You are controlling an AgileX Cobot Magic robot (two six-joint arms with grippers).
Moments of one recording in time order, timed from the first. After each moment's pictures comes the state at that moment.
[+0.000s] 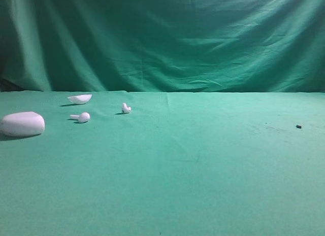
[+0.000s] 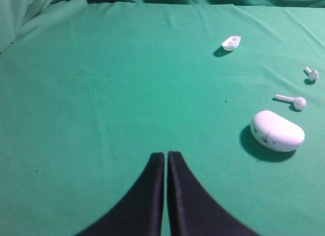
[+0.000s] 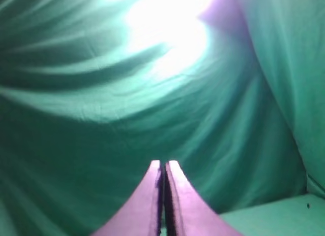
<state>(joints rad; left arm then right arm) 0.04 -0.02 0.02 -0.11 0.36 0.07 0.05 0.07 -0.09 0.13 -0.09 0.09</state>
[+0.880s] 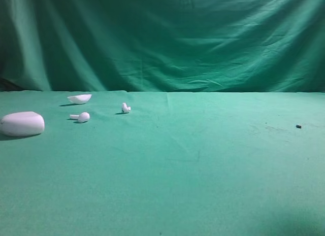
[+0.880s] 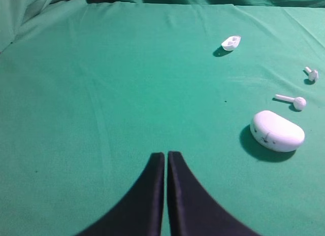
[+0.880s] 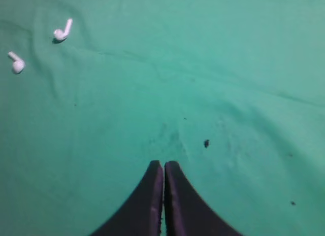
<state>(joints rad) 0.04 -0.02 0.02 -0.11 0.36 0.07 0.18 1.08 -0.89 0.24 0.75 -0.17</state>
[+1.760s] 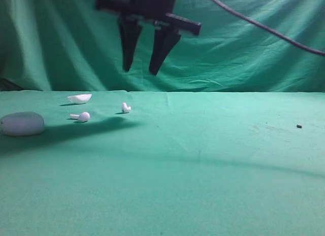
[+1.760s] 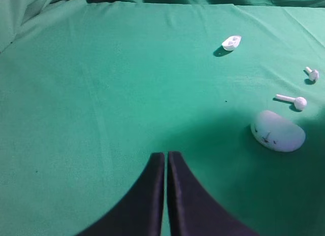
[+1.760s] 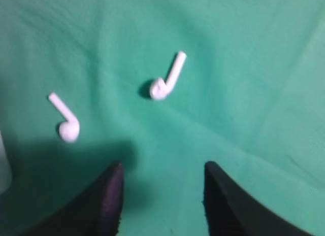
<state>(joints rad) 0.04 -0.02 0.02 -0.11 0.36 0.07 0.61 2.11 -1.94 0.08 1.19 0.04</state>
